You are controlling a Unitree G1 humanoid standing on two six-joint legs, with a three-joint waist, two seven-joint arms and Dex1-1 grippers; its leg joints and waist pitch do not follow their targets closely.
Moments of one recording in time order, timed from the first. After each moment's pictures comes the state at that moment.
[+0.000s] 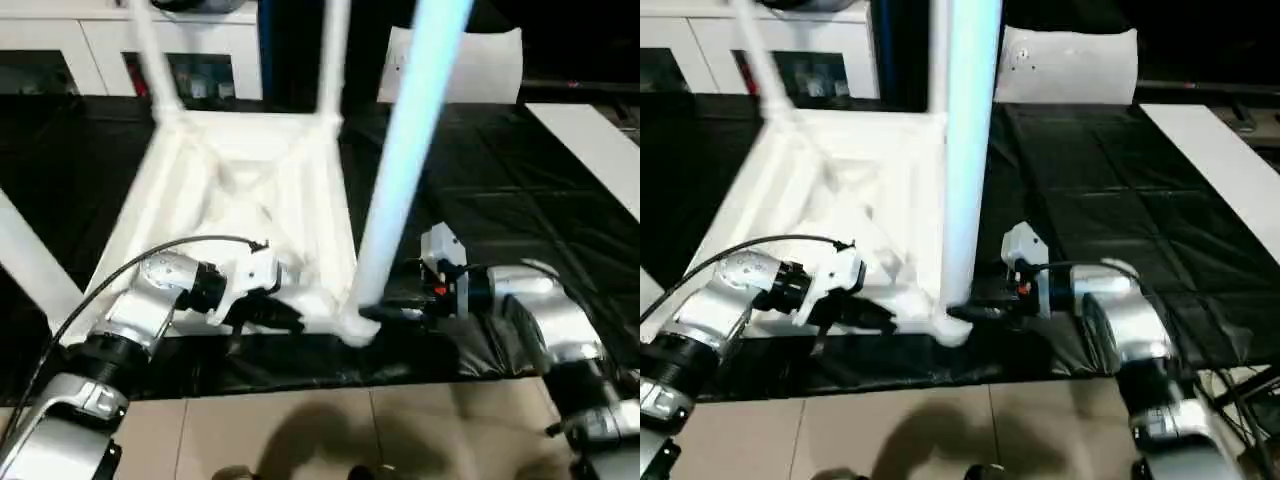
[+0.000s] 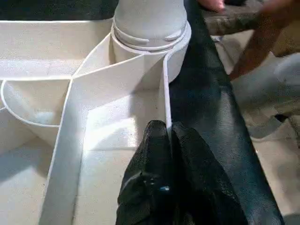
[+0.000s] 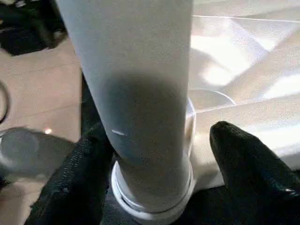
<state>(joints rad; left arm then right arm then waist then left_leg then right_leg) -0.58 0.47 -0.32 0.56 -0.02 -0.03 -1.45 -0.52 -0.42 0.18 0.48 0.20 0.10 1.40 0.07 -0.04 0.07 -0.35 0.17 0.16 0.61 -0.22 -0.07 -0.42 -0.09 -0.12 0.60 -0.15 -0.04</state>
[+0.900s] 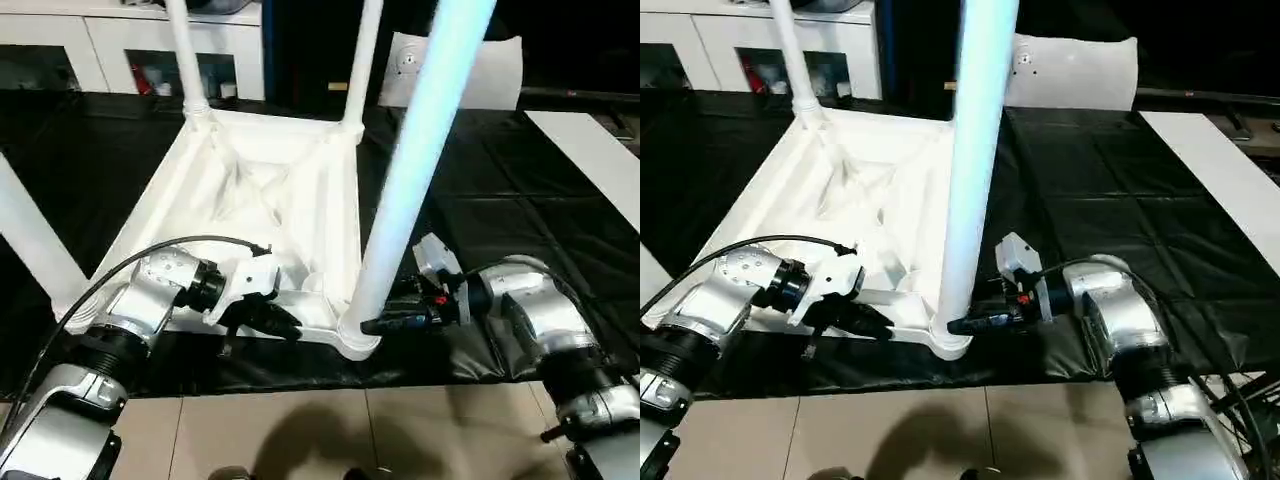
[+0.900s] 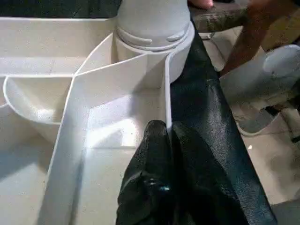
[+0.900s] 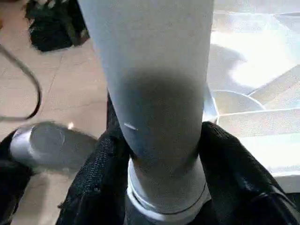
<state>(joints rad) -0.60 0.48 -0.33 0.60 -0.02 -0.02 -1.46 -0.48 -0.40 0.17 0.48 0.22 0.09 1.43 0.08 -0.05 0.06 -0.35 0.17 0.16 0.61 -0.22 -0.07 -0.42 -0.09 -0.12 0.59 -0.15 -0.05</state>
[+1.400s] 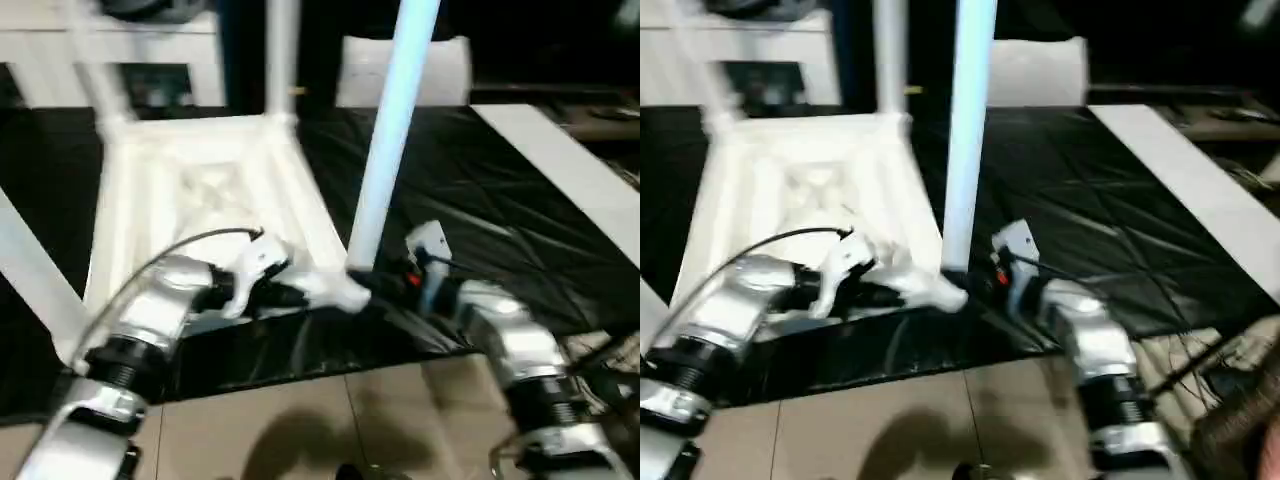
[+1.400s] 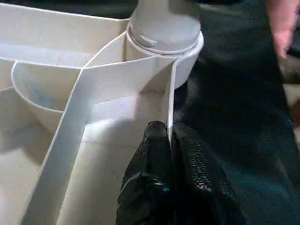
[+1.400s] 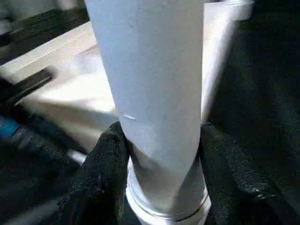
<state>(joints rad) -0.56 0.30 -0.19 0.50 0.00 0.36 -0.99 -0.44 -0.09 0.00 0.45 0.16 0.24 0.68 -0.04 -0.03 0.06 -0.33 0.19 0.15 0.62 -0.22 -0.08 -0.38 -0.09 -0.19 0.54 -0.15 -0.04</state>
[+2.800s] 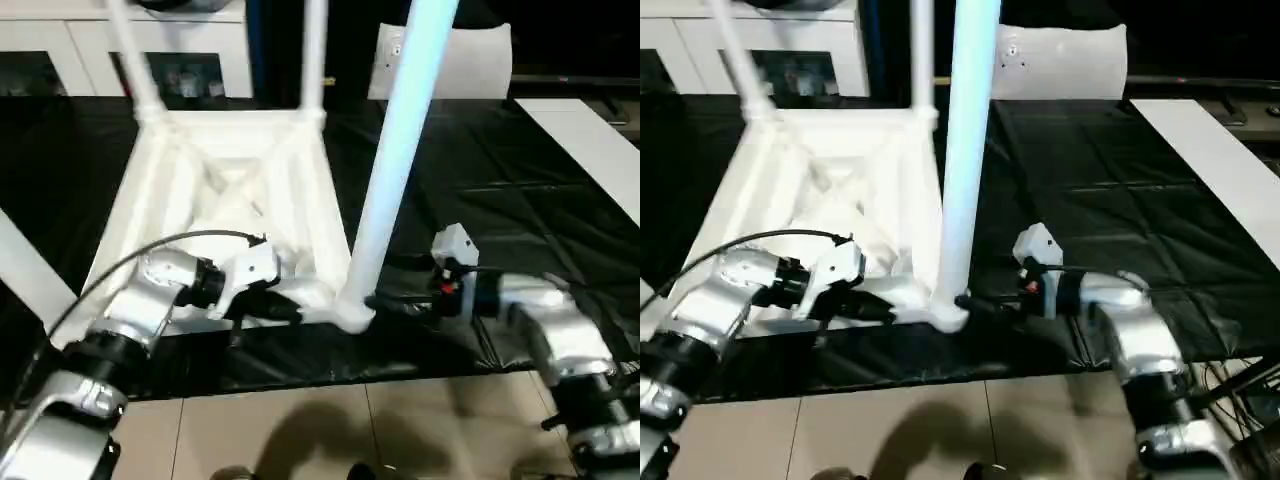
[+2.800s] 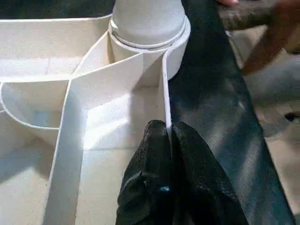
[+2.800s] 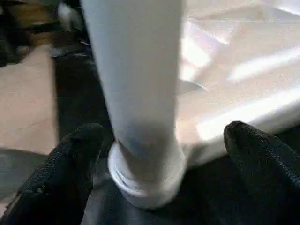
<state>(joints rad) -0.61 0.48 -0.32 0.58 -0.01 -0.01 -1.42 -0.45 -0.43 0.12 0.38 0.23 0.15 1.29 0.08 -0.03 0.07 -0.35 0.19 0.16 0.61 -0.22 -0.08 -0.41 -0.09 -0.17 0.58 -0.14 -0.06</state>
